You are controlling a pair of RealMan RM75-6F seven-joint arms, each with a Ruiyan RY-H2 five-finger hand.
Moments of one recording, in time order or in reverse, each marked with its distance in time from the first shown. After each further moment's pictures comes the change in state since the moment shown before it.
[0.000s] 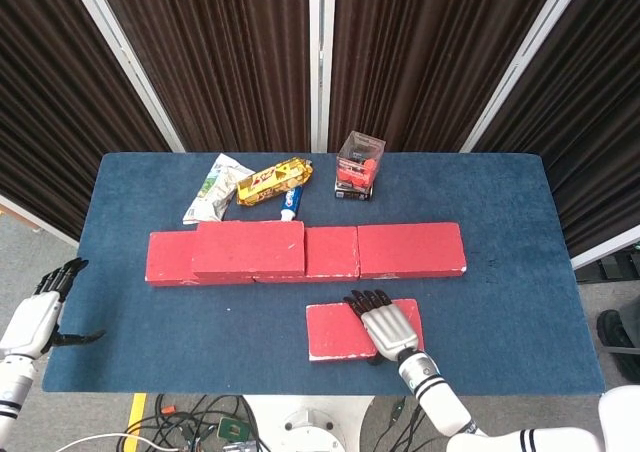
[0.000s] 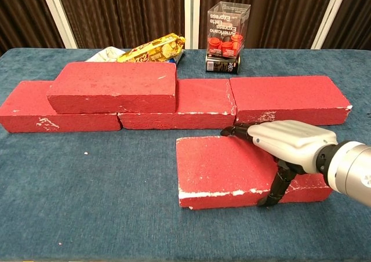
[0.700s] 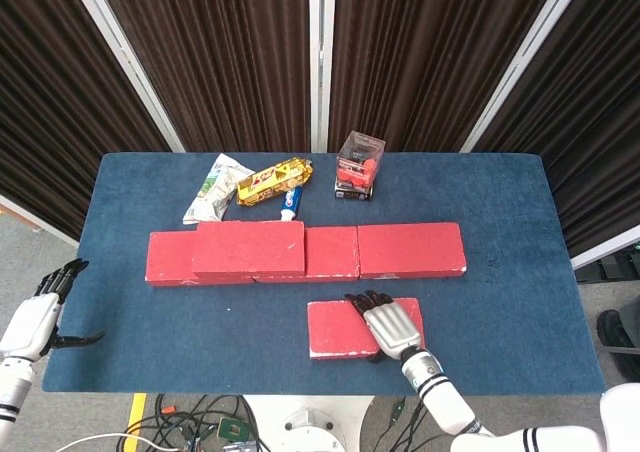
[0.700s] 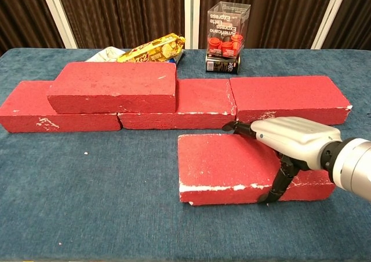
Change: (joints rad) left arm 0.020 0.004 -0.010 0.000 0.032 0.003 -0.018; right arm 0.009 0.023 -0.026 0.008 -0.058 0.015 0.093
